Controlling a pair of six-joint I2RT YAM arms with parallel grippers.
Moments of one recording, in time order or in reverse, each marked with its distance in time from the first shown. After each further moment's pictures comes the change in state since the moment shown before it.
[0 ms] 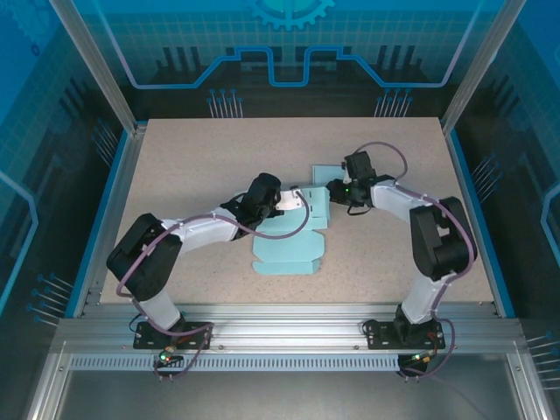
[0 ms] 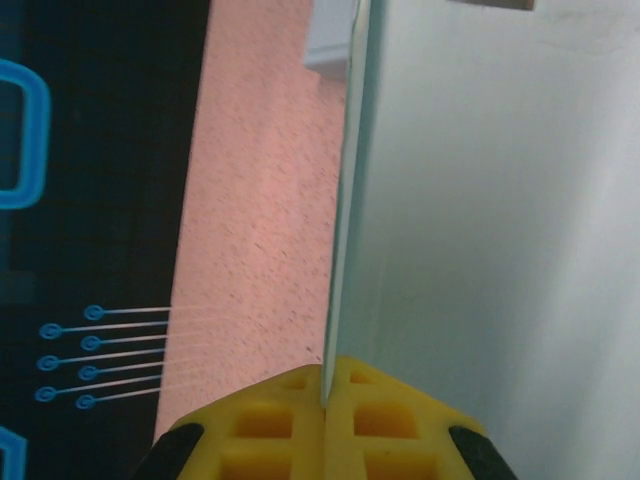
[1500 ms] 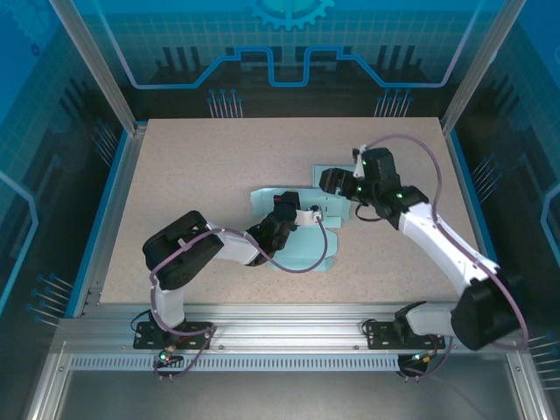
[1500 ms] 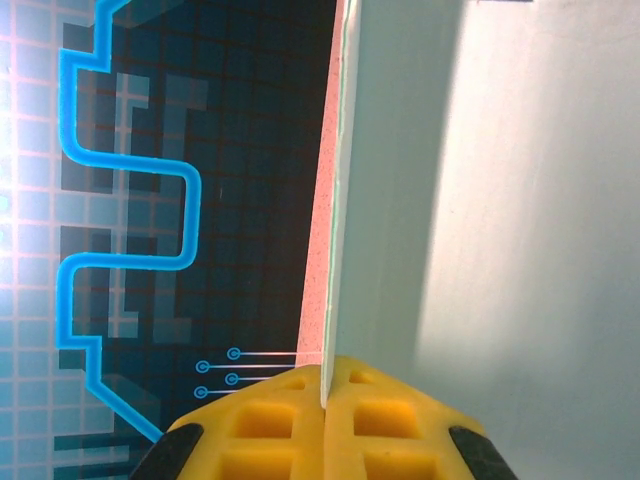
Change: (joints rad) left arm -0.170 0.206 -0.120 0.623 -0.268 0.235; right arm 0.089 -0.395 -0.003 -0.092 -0.045 0.103
